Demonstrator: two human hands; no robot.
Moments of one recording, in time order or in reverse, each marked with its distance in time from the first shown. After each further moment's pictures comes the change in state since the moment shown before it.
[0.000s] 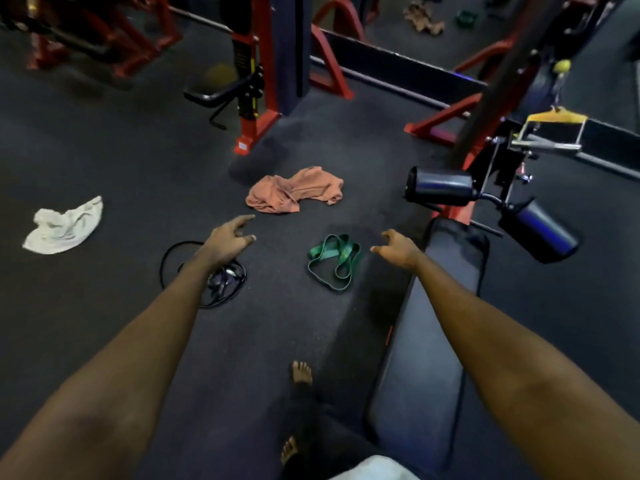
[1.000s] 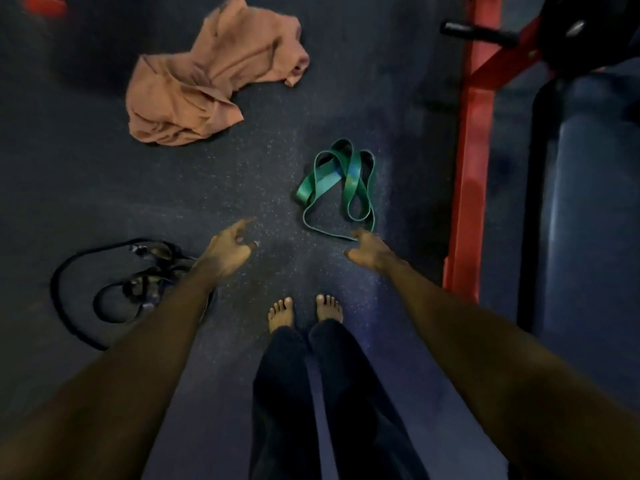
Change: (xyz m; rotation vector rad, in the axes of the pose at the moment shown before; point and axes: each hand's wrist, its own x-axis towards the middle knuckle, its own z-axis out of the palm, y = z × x) left_hand 0.504 -0.266 0.203 0.184 -0.574 -0.223; right_hand 0.456 0.050 0.335 0.112 -0.305 0.439
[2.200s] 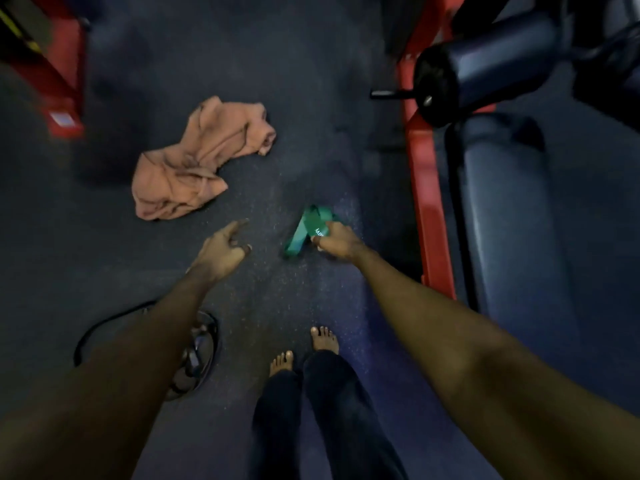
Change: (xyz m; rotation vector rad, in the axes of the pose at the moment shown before) left_hand -0.071 0.134 -0.046 0.092 0.098 0.200; right_hand -0.063 -0.037 -0.097 0.288 0.178 -0.127
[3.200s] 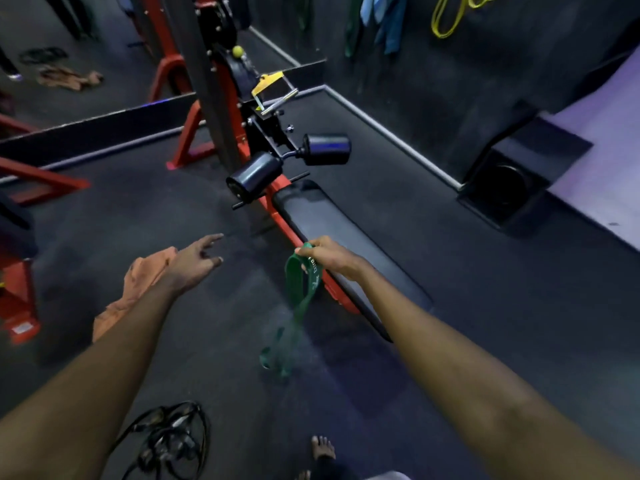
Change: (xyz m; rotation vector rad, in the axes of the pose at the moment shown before) left_hand -0.419 0.208 -0.021 0.405 -0.027 0.672; right_hand -0.599 0.068 -0.091 0.547 0.430 -0.188
